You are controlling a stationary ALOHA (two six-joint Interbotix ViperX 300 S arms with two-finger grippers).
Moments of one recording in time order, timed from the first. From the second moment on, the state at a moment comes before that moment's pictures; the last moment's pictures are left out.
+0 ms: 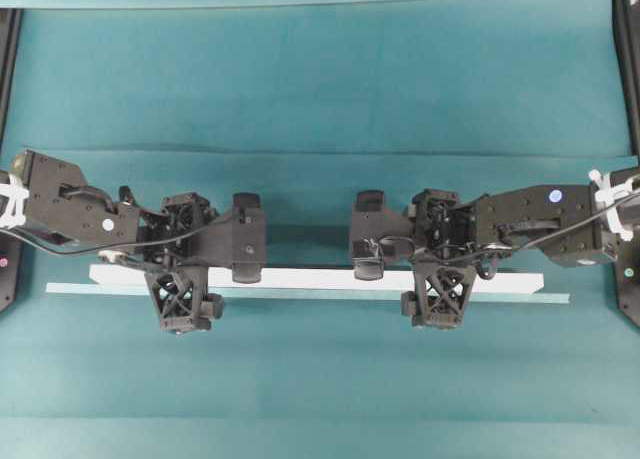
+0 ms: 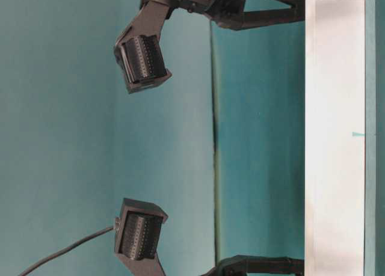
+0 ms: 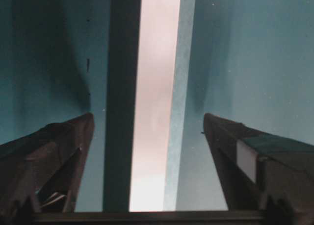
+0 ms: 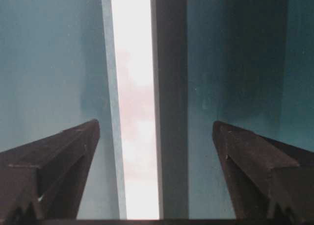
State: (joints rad) left arm -0.02 0.02 0.74 0.02 0.41 -0.10; right arm 0.00 0.08 0.66 0.09 0.52 -0.01
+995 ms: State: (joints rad) left arm -0.02 0.02 0.75 0.02 0.42 -0.10; right arm 0.00 0.09 0.65 0.08 0.57 -0.01
